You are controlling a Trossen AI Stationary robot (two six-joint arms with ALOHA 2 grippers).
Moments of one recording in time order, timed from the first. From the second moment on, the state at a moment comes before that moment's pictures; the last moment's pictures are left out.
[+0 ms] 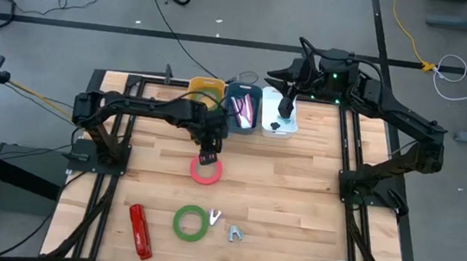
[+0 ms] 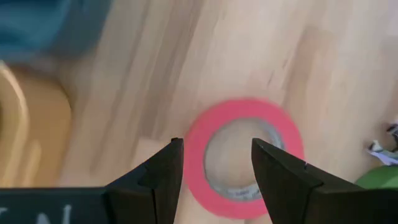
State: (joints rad) left arm 0.19 1.70 1.30 -0.83 0.05 -0.12; right arm -0.31 1.39 1.69 -0.61 0.05 -0.18
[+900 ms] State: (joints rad) left arm 0.15 1.70 1.09 -0.72 -0.02 -0.31; right arm -0.31 1.38 1.69 -0.61 0.01 -0.11
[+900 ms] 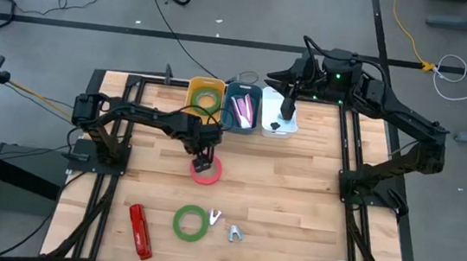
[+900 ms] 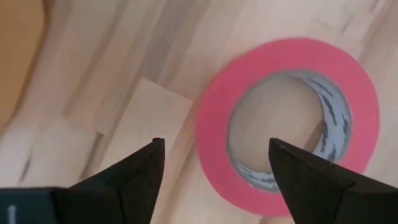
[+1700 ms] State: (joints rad) left arm 0.11 1.73 1.09 -0.71 -0.11 -0.32; right arm -0.31 1.38 1.69 -0.61 0.01 -0.12
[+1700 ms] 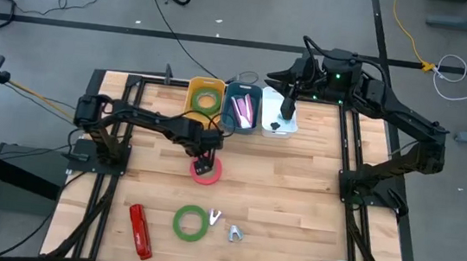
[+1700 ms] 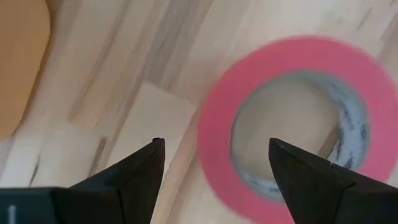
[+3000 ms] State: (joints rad) left arm 0.11 1.79 1.09 -0.70 -0.07 -0.33; right arm -0.31 1.38 1.69 -0.62 0.01 -0.14
